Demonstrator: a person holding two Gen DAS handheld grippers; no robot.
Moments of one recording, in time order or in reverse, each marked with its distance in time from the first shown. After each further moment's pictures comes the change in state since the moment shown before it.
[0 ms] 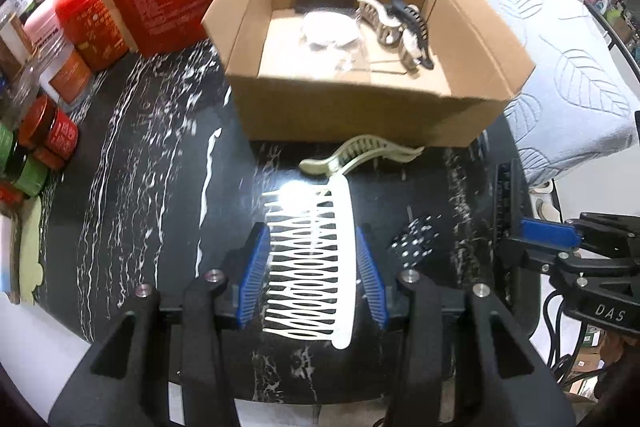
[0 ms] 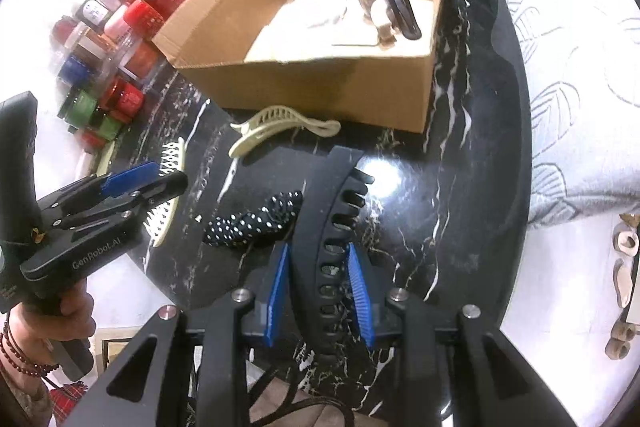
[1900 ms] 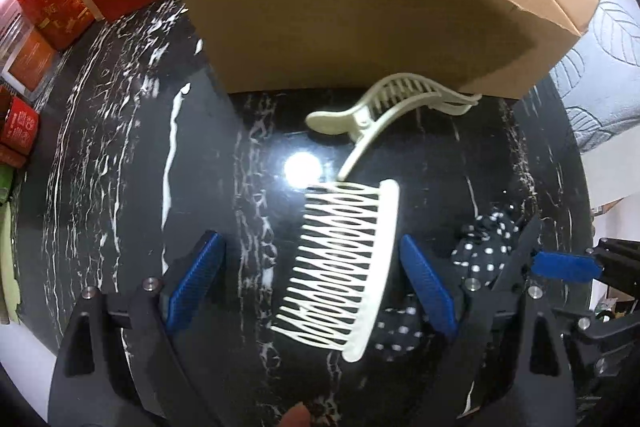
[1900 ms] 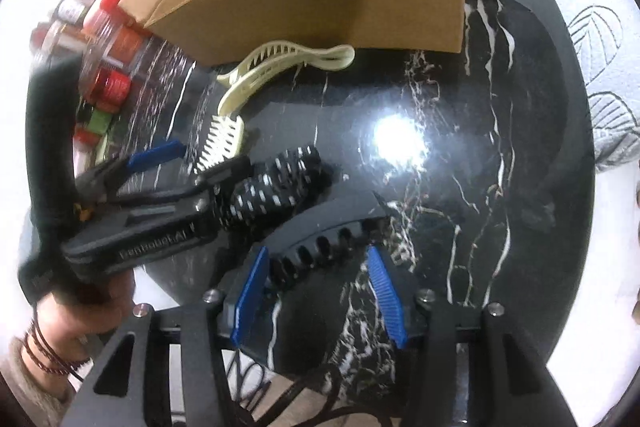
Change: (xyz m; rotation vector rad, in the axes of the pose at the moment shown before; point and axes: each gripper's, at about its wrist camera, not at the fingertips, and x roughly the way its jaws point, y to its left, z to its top) left arm 0.079 0.011 -0.017 0.035 0.117 0.025; right arm 0.056 -0.001 -0.027 0.123 0.106 0.066
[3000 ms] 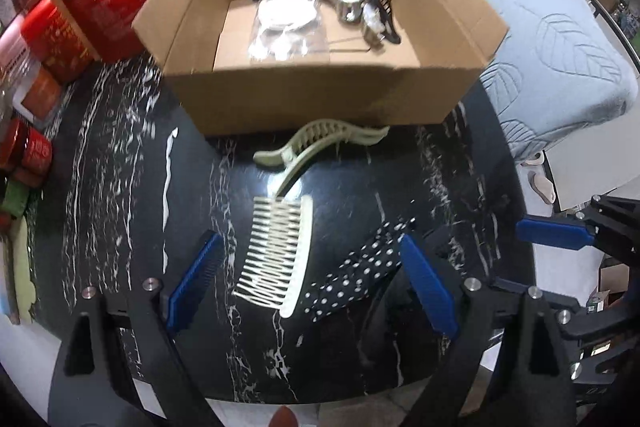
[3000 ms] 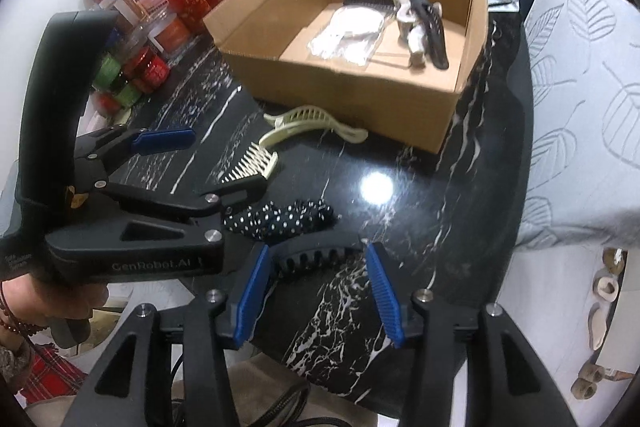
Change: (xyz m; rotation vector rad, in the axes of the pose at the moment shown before) left arm -0.062 -0.035 0.008 0.041 -0.053 -0.055; right arm -0.070 0.030 0.001 -0.275 -0.100 -0.108
